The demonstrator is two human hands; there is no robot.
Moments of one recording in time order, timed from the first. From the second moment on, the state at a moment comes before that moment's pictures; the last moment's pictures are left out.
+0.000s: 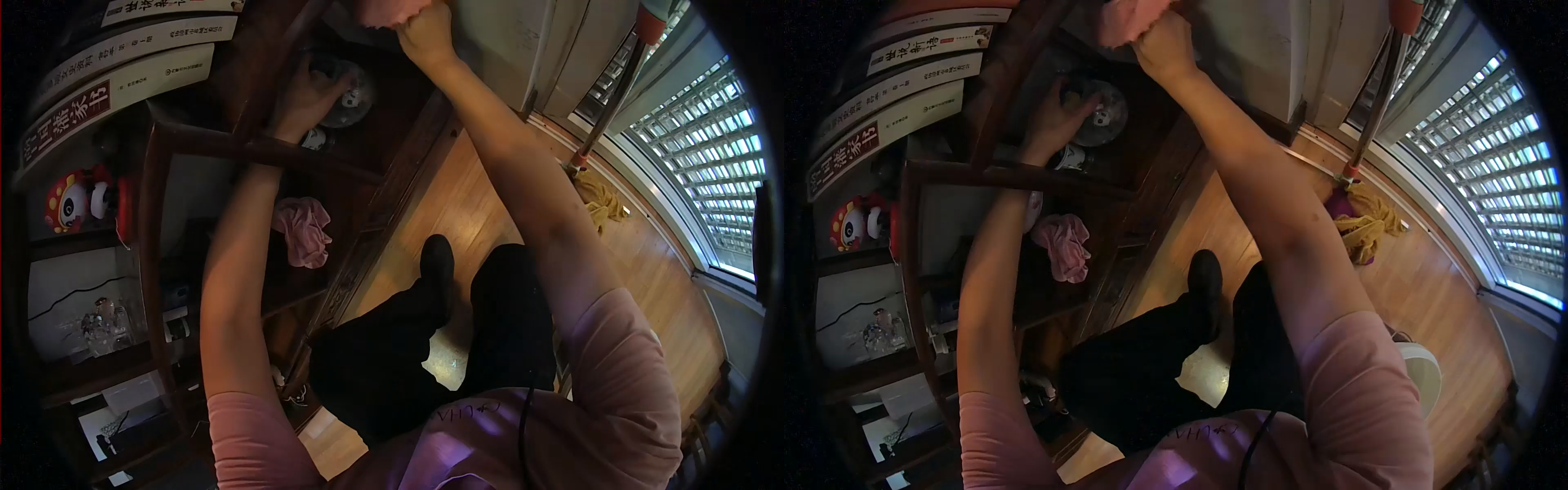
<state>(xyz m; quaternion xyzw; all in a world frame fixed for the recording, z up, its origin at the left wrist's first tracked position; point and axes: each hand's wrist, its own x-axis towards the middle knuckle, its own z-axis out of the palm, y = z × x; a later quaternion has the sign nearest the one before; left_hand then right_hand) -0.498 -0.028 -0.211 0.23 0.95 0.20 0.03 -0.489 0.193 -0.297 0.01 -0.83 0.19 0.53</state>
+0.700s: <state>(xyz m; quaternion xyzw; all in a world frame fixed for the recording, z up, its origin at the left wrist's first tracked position) -0.422 -0.105 -0.175 0.17 0.94 0.28 0.03 -0.310 0.183 -0.362 0.04 -0.88 0.43 0.21</state>
